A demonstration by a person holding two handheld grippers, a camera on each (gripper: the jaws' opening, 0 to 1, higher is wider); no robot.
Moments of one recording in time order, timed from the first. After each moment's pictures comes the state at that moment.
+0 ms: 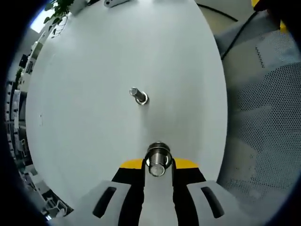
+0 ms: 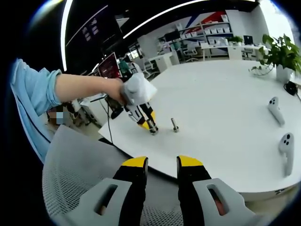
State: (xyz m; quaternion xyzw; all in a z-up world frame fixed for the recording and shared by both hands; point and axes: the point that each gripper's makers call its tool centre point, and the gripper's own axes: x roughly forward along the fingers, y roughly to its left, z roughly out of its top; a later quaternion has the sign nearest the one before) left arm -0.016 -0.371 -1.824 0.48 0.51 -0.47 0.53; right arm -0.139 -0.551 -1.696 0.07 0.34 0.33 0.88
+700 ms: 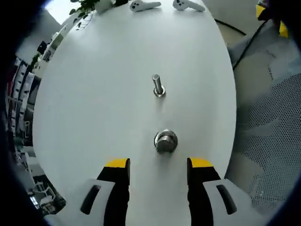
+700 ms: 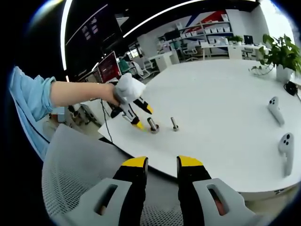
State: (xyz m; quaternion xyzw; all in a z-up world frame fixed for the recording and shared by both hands) left arm -0.012 -0.337 -1.788 0.41 0.46 -0.43 0.65; right arm -0.140 -0.550 -1.696 0.07 0.34 0.33 0.88
